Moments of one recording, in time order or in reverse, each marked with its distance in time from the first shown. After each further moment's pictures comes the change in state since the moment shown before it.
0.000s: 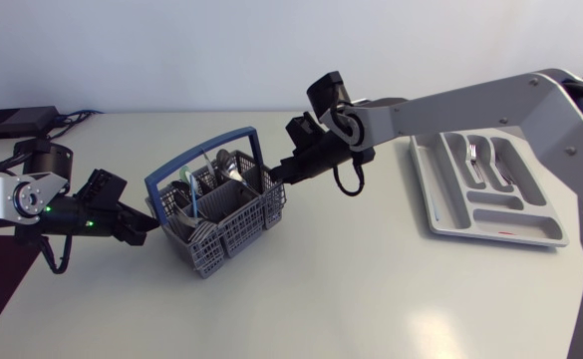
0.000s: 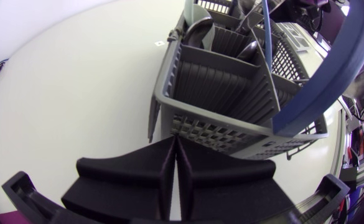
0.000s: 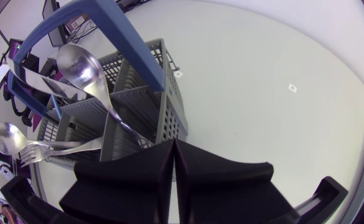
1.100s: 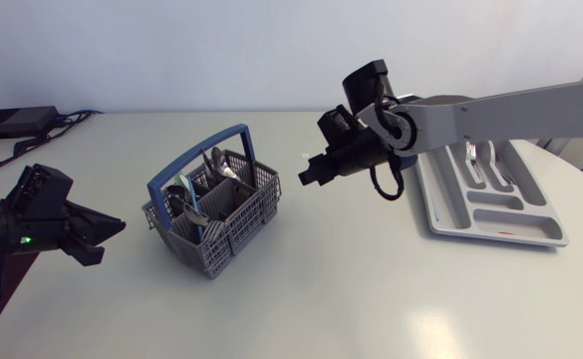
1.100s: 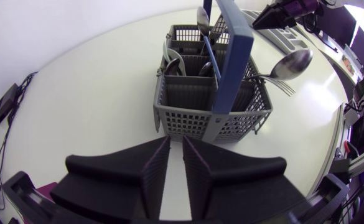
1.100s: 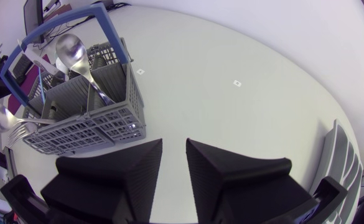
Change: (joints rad) left arm 0.065 -0.512 -0.101 -0.295 -0.046 0.042; right arm -0.045 -0.235 -0.230 0.057 0.221 -0.077
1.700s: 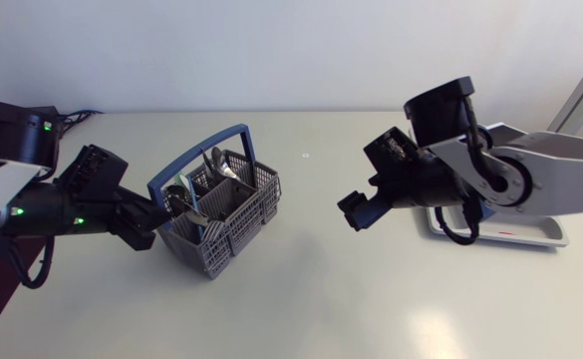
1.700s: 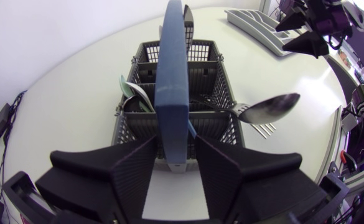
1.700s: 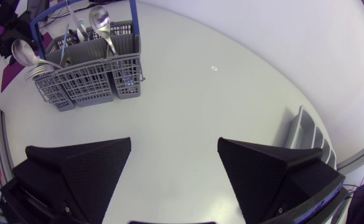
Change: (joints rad) left arm -0.342 0.035 0.068 0.075 -0.202 -0.228; right arm -0.006 -0.423 -0.389 0.000 0.123 -0.121
